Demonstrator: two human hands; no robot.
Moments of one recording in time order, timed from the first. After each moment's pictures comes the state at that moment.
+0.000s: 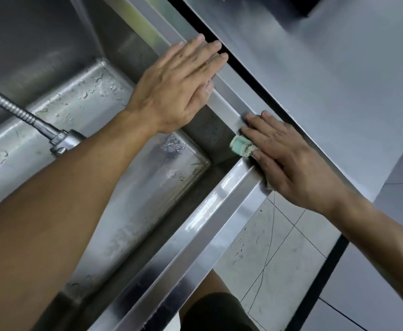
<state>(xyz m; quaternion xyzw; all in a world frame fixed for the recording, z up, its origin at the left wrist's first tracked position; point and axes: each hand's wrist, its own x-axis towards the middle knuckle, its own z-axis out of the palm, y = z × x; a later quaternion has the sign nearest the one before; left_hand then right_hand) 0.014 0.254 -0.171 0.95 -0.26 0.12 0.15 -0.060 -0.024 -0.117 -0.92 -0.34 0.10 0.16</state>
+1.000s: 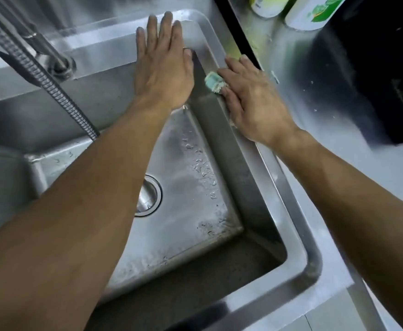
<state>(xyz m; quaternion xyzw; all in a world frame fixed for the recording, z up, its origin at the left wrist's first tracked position) 0.098 0.396 -0.144 0.97 0.23 0.03 0.10 0.158 0.204 -0.134 -0.87 -0.46 0.04 0.15</state>
